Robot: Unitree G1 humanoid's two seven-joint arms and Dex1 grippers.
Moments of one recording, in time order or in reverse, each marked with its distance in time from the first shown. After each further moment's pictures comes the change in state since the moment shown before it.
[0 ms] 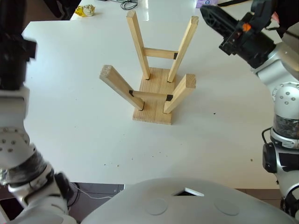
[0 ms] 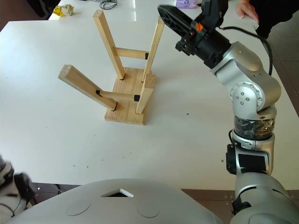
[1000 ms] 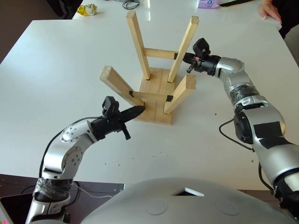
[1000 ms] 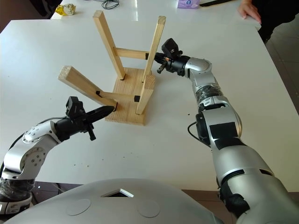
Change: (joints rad) left arm 0.117 -0.045 -0.623 0.135 0.630 -0.023 -0.509; right arm -0.466 0.303 0.094 1.429 -0.657 -0.741 0.435
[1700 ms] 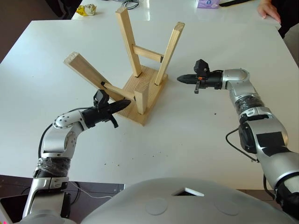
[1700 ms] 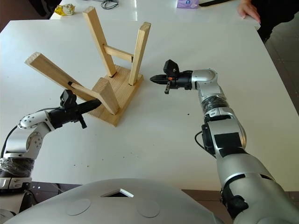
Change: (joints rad) left arm -0.110 0.045 0.014 0.300 0.167 -0.129 -0.162; right arm 0.125 -0.050 0.004 -0.063 -0.081 -0.022 0.084
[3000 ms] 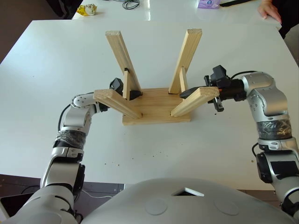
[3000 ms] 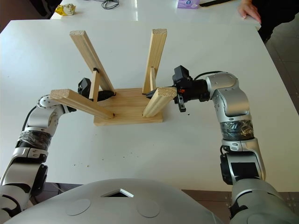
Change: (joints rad) left arm -0.358 -0.099 -0.129 0.424 0.199 -0.166 -0.088; right arm 0.413 -0.173 -0.011 -1.154 0.409 0.680 0.413
